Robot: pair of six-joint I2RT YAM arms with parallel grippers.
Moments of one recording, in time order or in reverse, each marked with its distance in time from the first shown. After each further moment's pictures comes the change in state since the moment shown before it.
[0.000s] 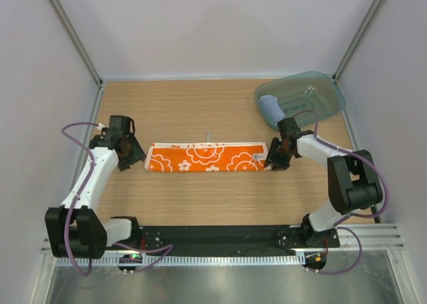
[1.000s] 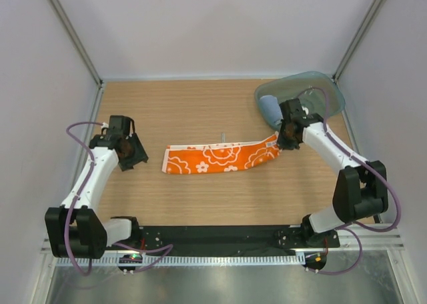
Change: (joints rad) left arm 0.000 0.000 0.002 -0.008 0.083 0.056; right arm -0.005 -0.083 0.203 -0.197 0.249 -0.066
